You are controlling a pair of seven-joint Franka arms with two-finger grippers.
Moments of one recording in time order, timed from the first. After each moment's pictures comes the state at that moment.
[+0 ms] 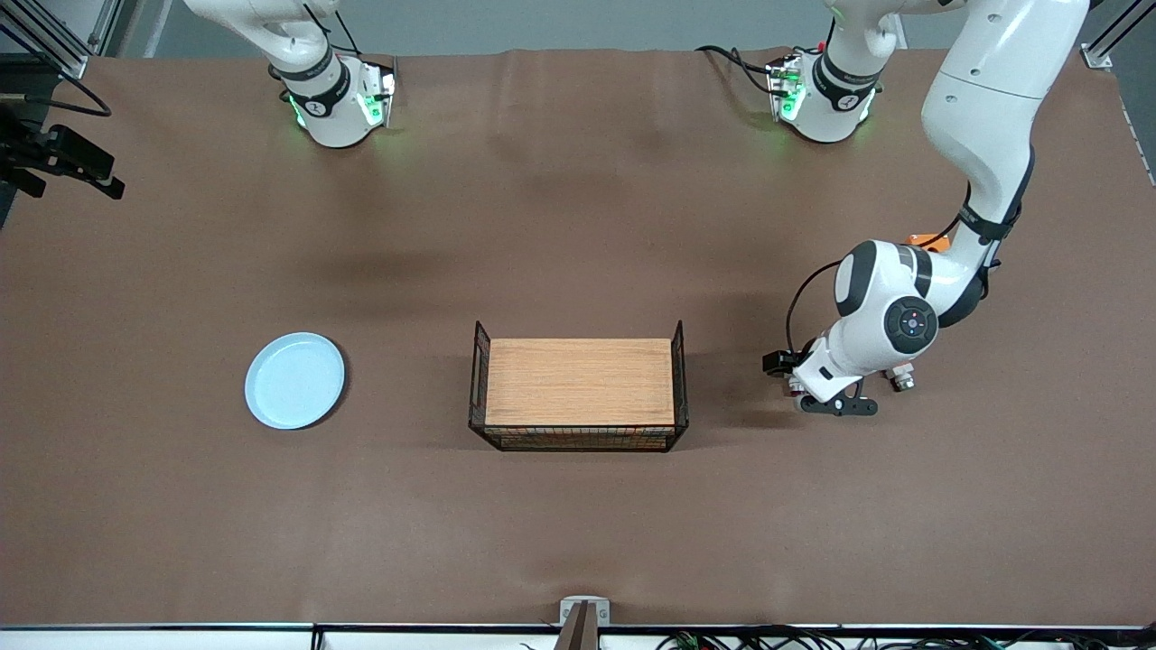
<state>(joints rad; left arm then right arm) -0.03 0.57 -0.20 -1.96 0.01 2.45 -0.14 0.01 -0.18 -0.09 -1.72 -0.01 1.52 -0.04</state>
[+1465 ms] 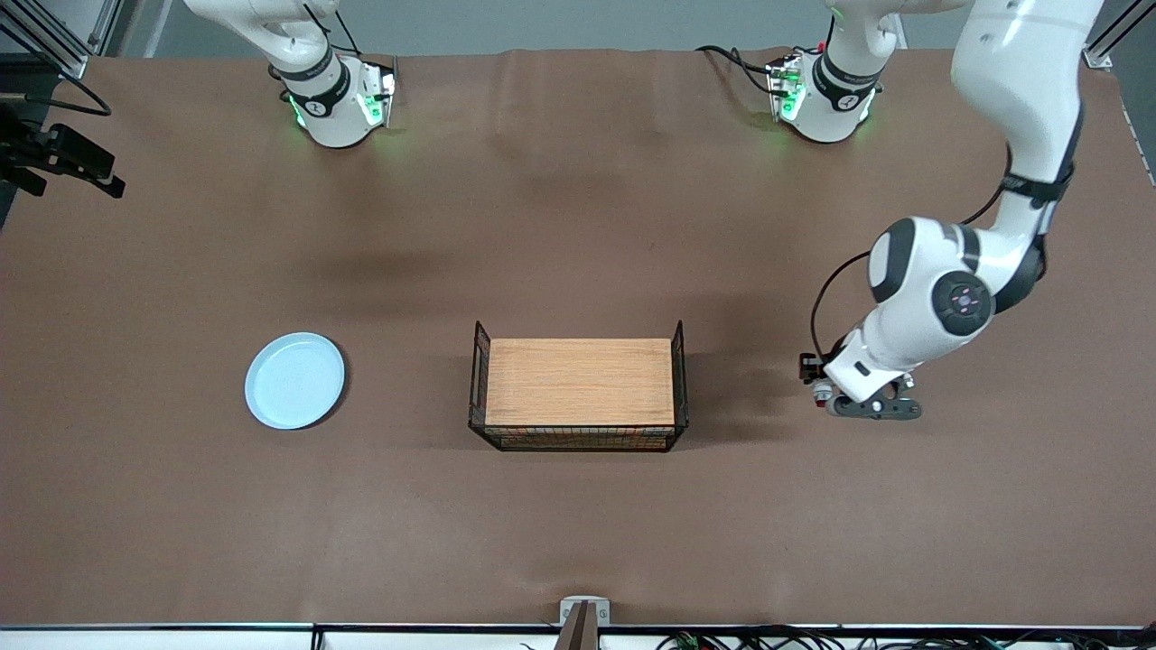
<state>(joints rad) -0.02 0.38 -0.20 -1.84 0.01 2.22 -0.16 0.01 -0.18 -0.09 -1.72 -0.01 1.51 -0.04</state>
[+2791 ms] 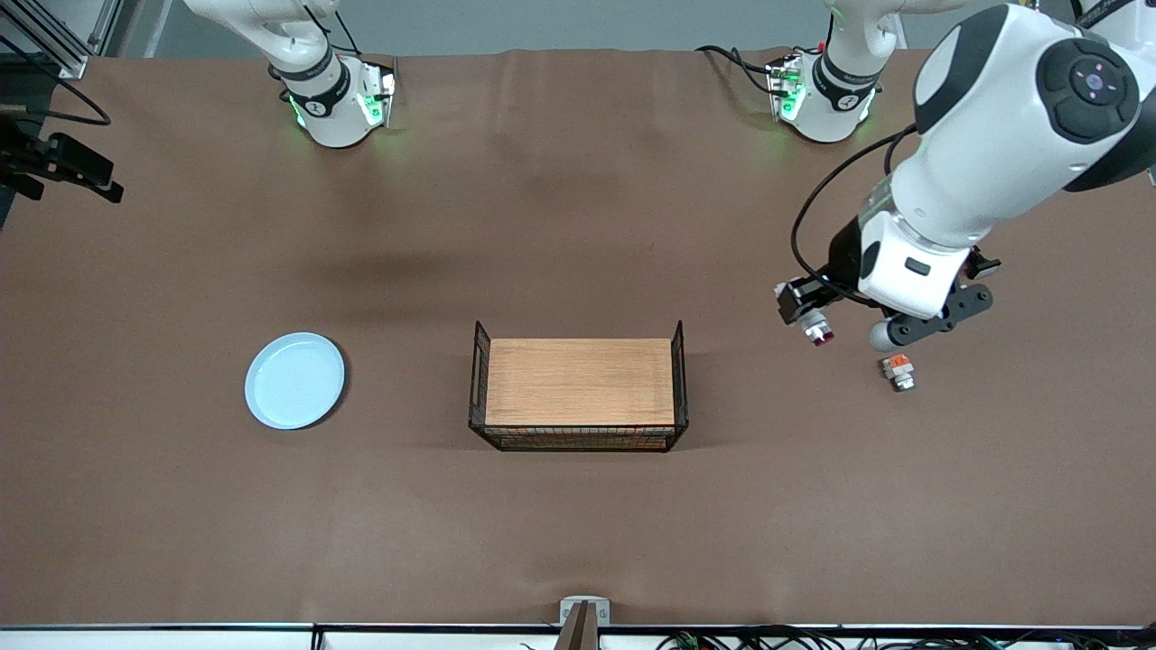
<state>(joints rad) -0.03 0.25 -0.41 -1.43 -0.06 1.77 -0.85 0.01 -0.13 -0.10 -1.70 -0.02 1.50 -0.04</state>
